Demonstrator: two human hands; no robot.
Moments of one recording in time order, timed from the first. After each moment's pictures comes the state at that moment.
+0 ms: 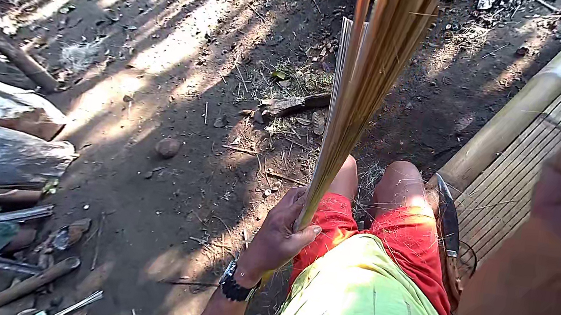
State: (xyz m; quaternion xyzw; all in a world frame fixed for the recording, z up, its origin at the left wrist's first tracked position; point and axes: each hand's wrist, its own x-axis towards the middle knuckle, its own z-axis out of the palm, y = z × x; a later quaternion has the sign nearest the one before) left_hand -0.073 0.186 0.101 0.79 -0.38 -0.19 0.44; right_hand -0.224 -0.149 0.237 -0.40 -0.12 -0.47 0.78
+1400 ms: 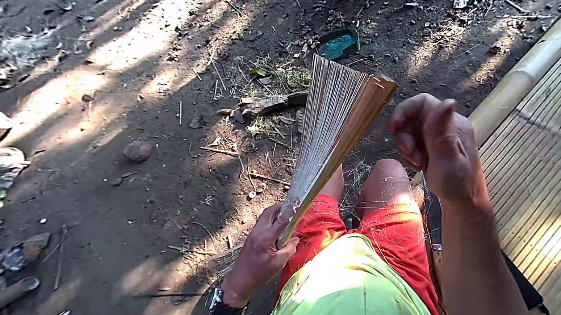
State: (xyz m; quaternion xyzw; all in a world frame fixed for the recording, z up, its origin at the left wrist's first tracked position) left_hand -0.086 0.214 0.054 0.86 -0.37 -0.12 0.34; right_hand -0.149 -0.143 0.204 -0.74 0.00 -0.24 0.63
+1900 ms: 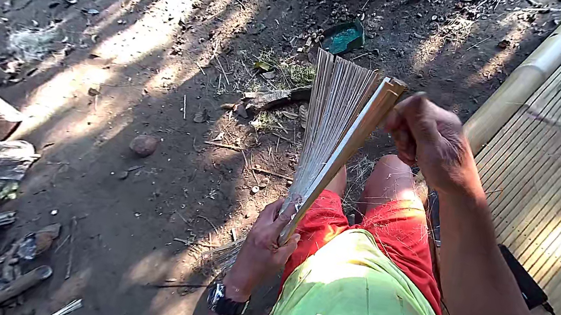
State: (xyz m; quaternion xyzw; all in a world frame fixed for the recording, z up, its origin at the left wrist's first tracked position) left_hand -0.087 0.221 0.051 0.85 -0.39 -0.12 0.34; right_hand -0.142 -0.144 0.186 -0.71 0.02 -0.22 0.66
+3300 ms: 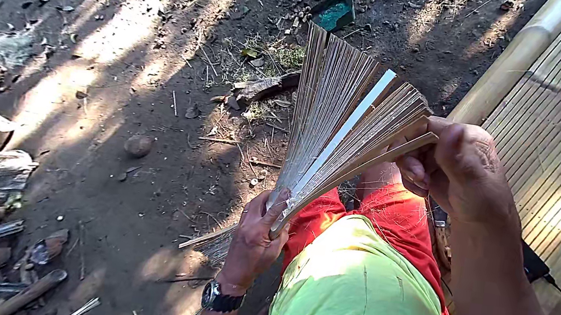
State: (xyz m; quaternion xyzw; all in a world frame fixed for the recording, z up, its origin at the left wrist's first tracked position) left_hand -0.083 0.229 0.049 0.88 -0.41 -0.06 0.25; right_hand -0.209 -0.123 0.188 -0.60 -0.04 -0.18 0.78
